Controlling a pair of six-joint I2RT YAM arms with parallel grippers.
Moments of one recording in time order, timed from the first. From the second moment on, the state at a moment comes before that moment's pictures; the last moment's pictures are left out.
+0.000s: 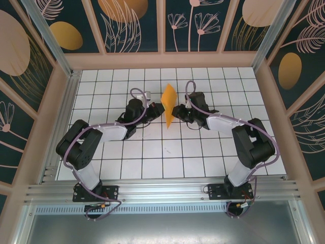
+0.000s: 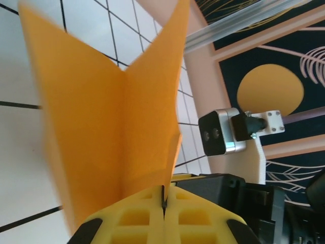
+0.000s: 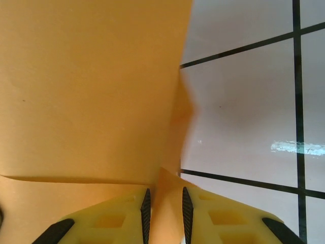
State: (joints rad) left arm -0.58 1.74 0.81 0.68 0.35 -1.06; right arm 0.48 1.67 0.91 0.05 -0.37 0.78
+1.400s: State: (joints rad) left arm -0.55 1.89 0.78 0.46 0.26 -1.02; right arm 0.57 1.91 1.09 -0.13 -0.41 0.70
